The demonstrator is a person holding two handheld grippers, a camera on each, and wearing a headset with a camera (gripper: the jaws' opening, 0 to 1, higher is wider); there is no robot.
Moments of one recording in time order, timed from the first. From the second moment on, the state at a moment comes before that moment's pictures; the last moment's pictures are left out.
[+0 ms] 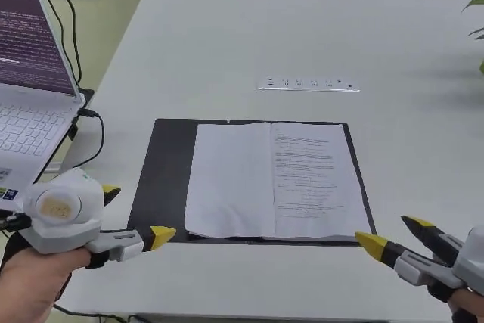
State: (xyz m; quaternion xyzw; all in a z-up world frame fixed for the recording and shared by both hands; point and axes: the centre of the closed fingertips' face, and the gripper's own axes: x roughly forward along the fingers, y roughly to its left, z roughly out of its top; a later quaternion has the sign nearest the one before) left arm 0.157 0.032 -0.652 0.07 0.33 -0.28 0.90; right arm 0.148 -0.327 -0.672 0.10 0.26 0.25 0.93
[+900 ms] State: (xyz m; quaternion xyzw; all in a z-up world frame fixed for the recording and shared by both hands) left arm 0.191 -0.101 -0.665 0.07 0.32 -0.38 0.86; right arm 0.138 -0.344 -0.683 0.12 0.27 0.26 0.92
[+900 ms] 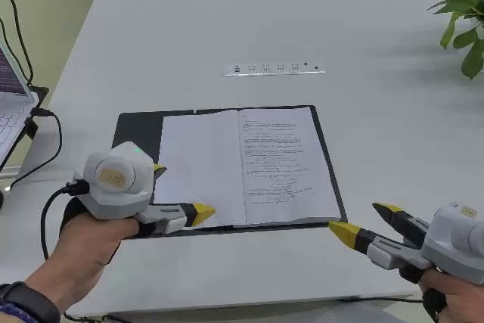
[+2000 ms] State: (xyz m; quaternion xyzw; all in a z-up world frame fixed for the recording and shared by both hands) left arm 0.224 -0.233 -0.707 0.08 0.33 -0.45 0.83; right arm 0.143 -0.357 -0.703 0.12 0.29 0.28 0.91
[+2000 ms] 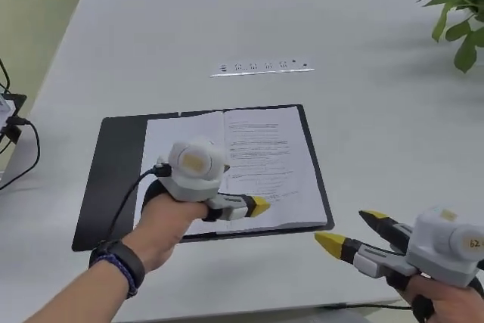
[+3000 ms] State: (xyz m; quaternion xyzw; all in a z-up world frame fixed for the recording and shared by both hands) left arm 0.228 -0.313 -0.766 0.11 0.35 -0.45 0.81; right arm 0.142 -0.375 -0.710 0.17 0.29 0.25 0.91
